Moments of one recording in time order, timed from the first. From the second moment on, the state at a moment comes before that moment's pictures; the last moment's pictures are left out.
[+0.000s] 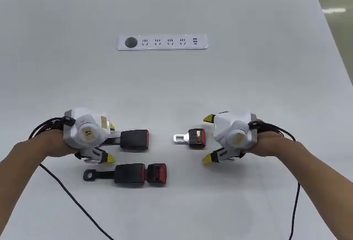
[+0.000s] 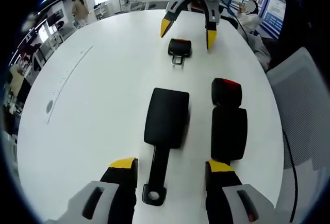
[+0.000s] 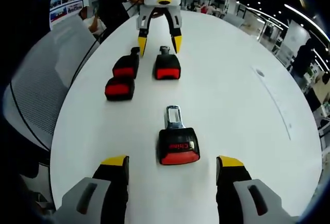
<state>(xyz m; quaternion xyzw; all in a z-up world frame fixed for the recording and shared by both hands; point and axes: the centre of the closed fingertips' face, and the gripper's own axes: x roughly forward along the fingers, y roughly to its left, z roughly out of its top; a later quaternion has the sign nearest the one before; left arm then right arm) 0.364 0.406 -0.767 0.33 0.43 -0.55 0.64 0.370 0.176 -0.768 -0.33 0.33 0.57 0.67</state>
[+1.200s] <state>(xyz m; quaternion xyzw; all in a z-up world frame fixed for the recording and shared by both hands) 0.297 0.438 -0.757 0.10 0.31 -0.37 0.87 0.313 0.165 -0.748 -0.17 0.24 0.43 0.85</state>
